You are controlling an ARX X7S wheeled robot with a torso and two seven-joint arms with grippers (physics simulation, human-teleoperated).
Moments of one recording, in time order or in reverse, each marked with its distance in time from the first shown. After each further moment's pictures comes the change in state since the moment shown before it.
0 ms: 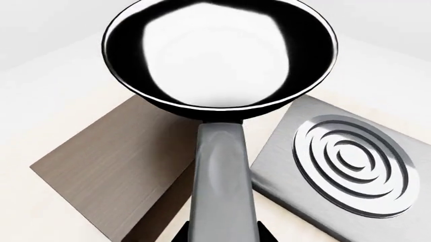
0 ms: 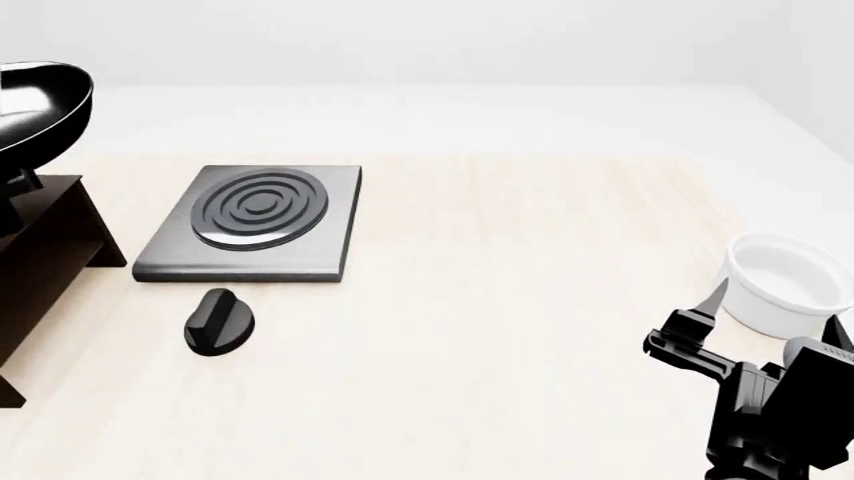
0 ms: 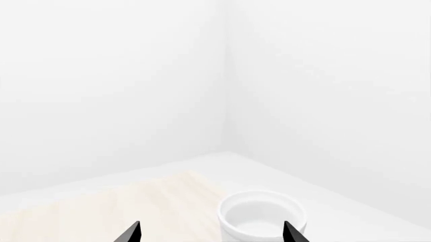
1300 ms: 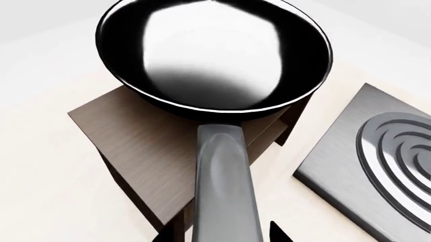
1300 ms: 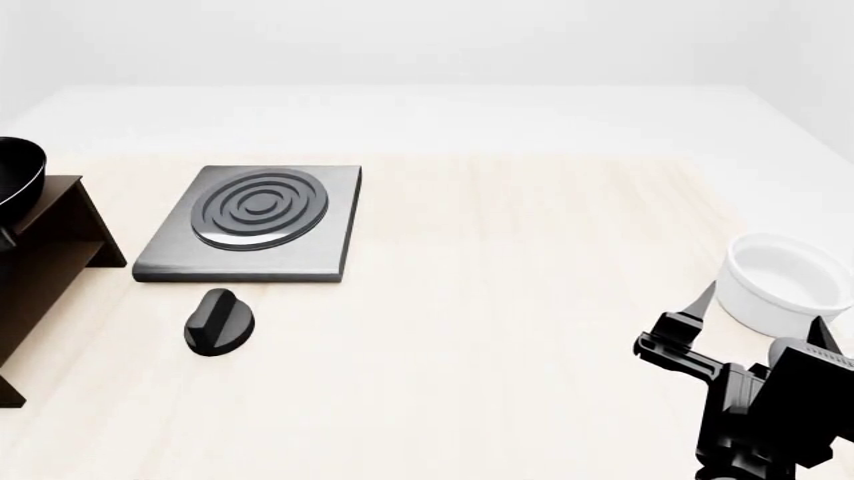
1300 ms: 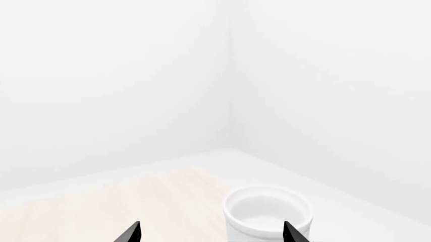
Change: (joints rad) left arm 0.276 -0.039 -0.074 -0.049 0.119 0.212 0.110; right arm 0.000 0.011 -0.034 0.025 0.011 -0.019 0.019
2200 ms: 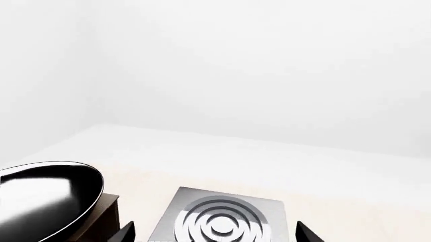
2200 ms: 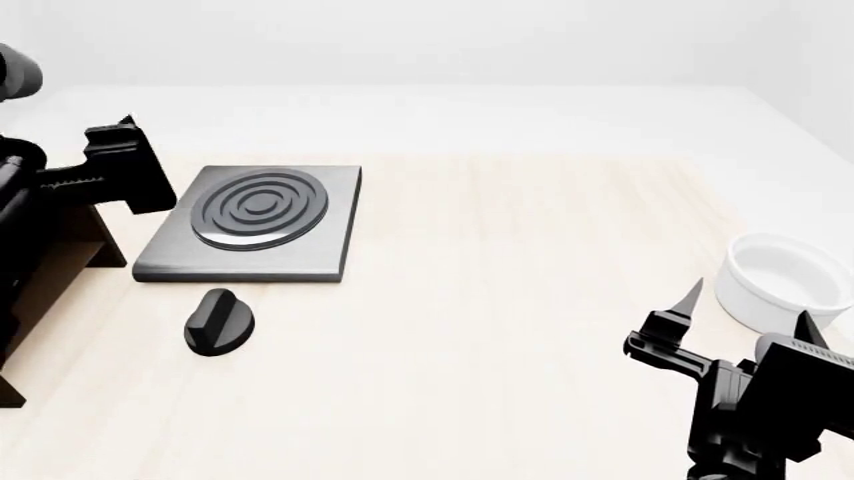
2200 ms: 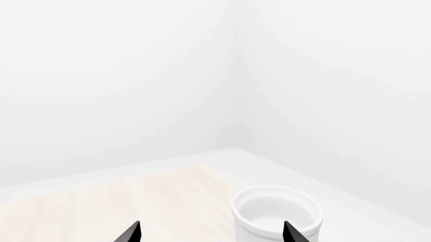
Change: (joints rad) left arm -0.031 0.082 -0.005 0.749 -0.009 0.075 -0.024; right arm 0.012 0.015 -0.033 -0.005 0.008 0.015 0.009
